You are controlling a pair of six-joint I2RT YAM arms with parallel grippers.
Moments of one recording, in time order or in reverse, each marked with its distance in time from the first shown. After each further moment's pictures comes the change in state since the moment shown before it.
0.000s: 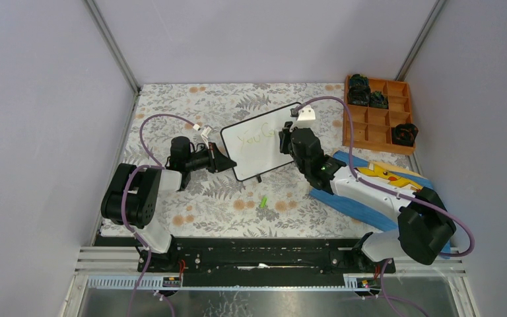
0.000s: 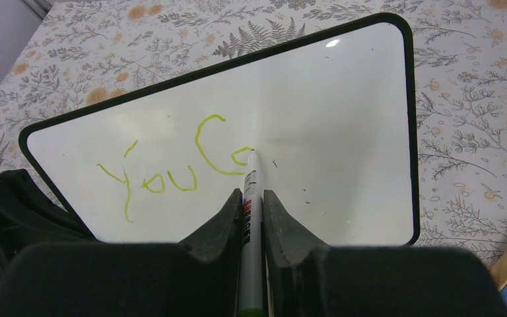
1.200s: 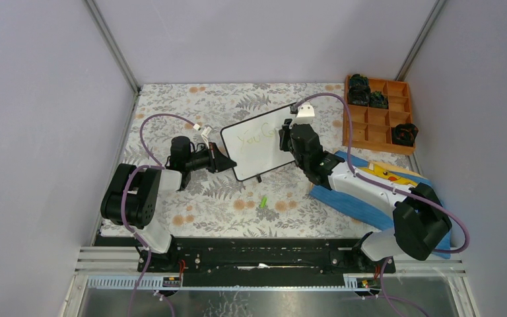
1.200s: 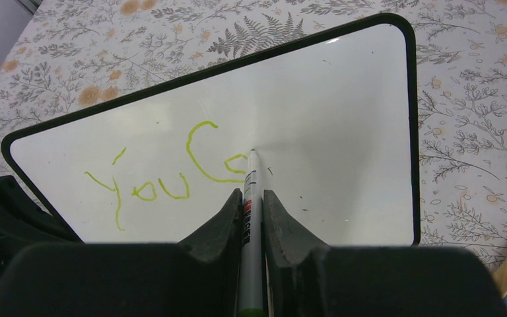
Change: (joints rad) left arm -0.001 -0.003 0.004 -0.015 -0.002 0.008; right arm -0.030 0.041 0.034 -0.015 -0.032 0.002
